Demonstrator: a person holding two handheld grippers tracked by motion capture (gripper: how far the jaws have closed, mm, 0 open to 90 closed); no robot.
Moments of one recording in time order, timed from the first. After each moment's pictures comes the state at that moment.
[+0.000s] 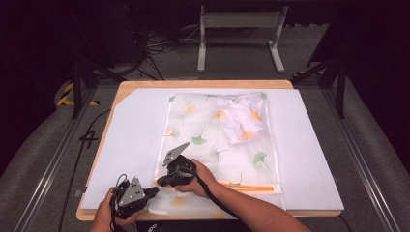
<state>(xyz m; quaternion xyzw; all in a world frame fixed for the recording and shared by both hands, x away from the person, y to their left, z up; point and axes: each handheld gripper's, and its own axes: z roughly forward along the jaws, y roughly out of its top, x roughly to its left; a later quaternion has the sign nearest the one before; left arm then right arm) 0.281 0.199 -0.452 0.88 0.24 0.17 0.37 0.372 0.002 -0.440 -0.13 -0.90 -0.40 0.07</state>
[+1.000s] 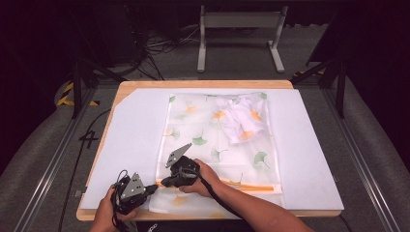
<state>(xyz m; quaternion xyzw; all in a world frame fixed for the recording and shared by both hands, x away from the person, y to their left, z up) 0.288 0.199 -0.457 0.88 0.26 0.15 0.36 0.370 -0.008 -0.441 -0.12 -0.91 -0.38 0.06</state>
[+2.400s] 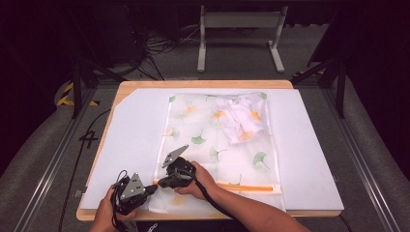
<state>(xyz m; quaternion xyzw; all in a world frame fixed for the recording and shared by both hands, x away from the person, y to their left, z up) 0.288 0.200 -0.458 0.88 0.26 0.15 0.37 0.367 0.004 -0.449 -0.16 -0.91 -0.38 0.06</state>
